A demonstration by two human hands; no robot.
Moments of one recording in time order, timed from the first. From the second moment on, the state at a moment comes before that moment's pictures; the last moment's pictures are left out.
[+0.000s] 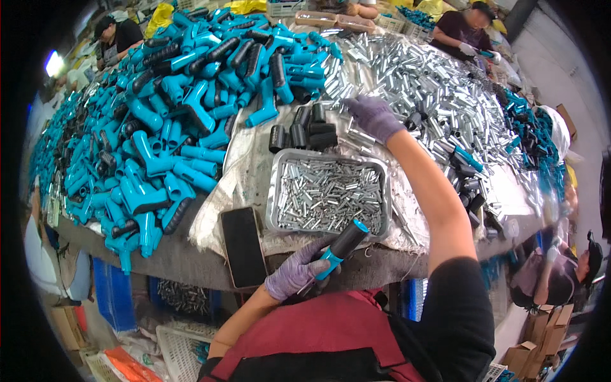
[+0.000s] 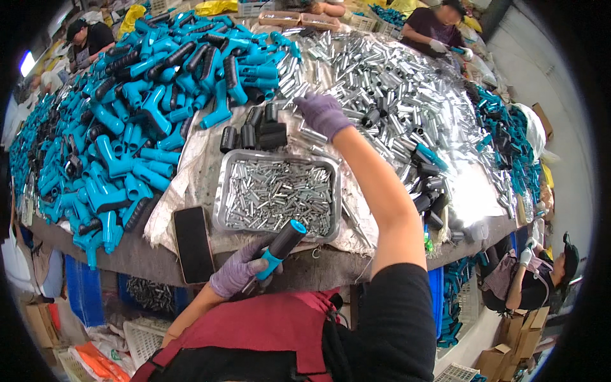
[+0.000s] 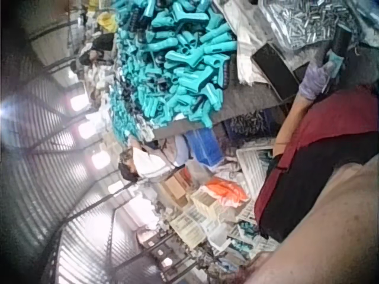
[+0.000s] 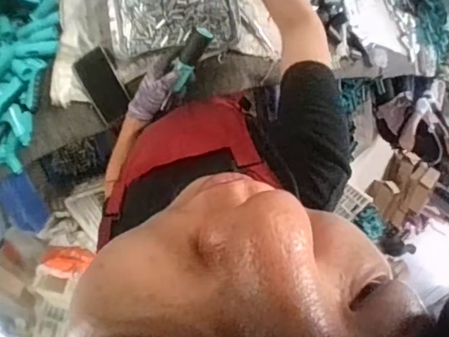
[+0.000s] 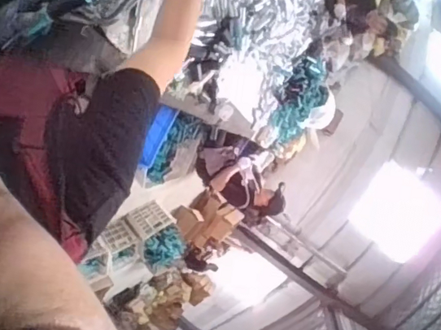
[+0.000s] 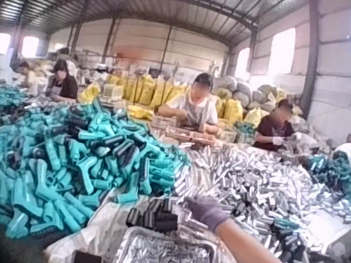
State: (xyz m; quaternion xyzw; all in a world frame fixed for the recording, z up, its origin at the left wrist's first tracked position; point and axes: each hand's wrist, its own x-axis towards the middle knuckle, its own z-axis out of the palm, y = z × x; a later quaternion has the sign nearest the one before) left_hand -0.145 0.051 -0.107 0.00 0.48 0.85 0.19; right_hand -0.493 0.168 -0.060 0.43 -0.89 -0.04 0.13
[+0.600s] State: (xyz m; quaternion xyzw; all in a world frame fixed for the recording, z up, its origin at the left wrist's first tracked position) left_hand -0.132 0.052 -0.104 0.00 0.44 0.87 0.21; right_hand -0.289 0.272 0.018 0.43 -0.79 0.37 -0.24
